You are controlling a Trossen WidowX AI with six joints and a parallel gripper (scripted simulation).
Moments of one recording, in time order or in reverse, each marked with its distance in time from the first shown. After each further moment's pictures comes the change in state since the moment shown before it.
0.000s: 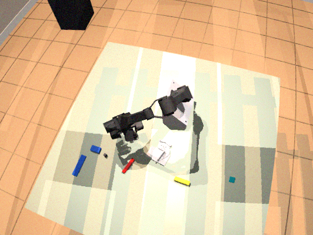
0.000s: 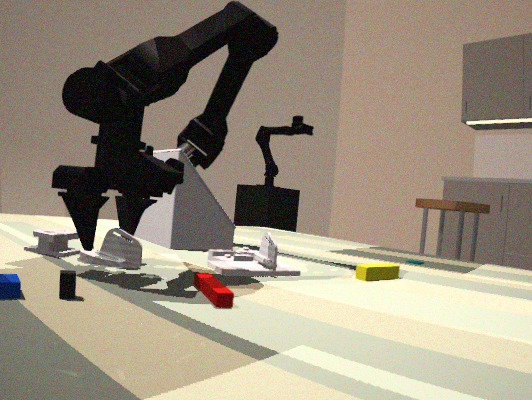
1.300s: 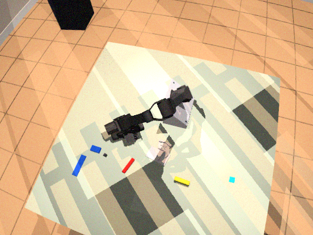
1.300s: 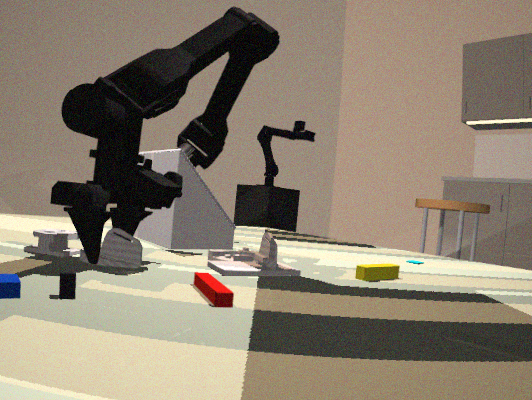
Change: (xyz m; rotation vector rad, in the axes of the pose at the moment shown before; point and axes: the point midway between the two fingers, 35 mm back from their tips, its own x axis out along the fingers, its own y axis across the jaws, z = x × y) arm 0.018 0.003 -0.001 0.003 0.000 0.007
